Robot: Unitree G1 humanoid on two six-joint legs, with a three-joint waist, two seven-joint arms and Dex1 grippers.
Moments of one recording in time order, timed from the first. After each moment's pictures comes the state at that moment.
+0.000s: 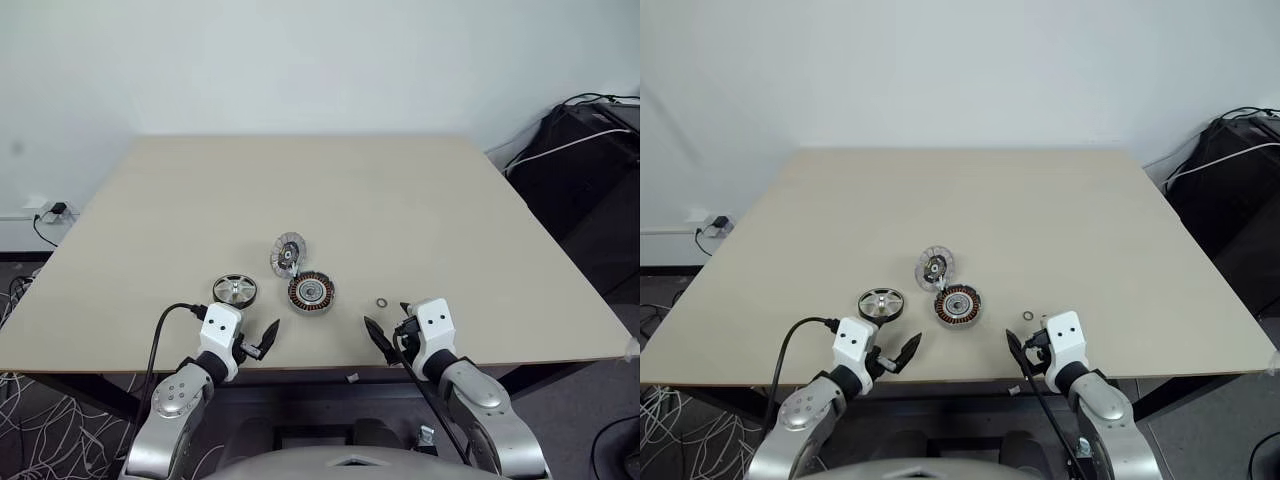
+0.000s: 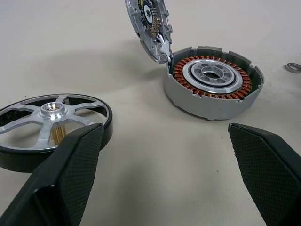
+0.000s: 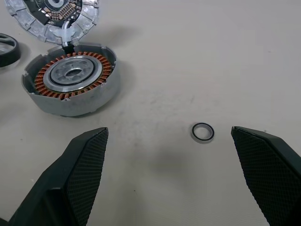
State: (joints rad) left arm 0.33 0.25 -0.13 -0.21 -0.12 0.15 -0.39; right arm 0.34 -0.26 0.06 -0.36 0.15 0.38 0.33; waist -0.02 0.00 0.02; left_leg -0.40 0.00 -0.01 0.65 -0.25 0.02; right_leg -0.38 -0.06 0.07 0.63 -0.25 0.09
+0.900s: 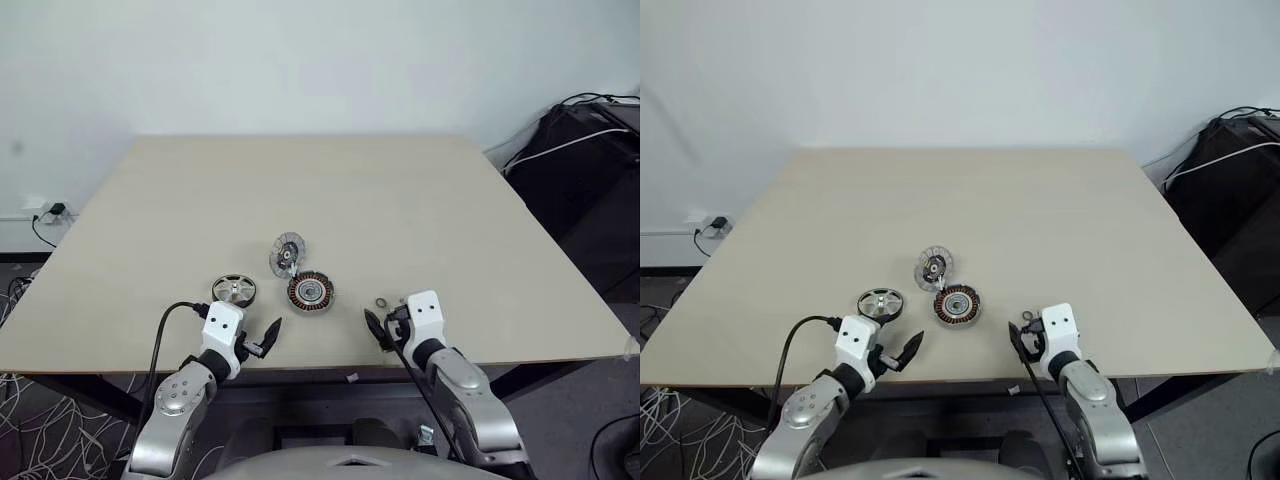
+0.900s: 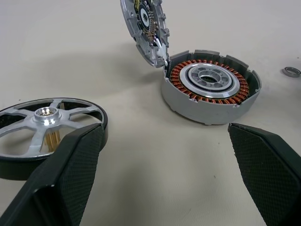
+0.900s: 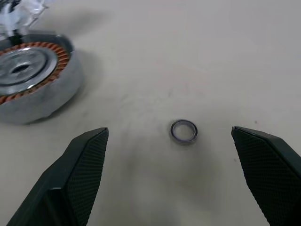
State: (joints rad) left arm 0.31 0.24 -0.13 -0.20 -0.12 0.15 -0.39; right arm 0.18 -0.18 0.06 -0.13 0.11 0.37 0.25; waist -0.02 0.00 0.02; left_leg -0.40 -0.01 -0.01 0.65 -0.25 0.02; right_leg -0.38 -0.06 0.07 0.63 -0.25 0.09
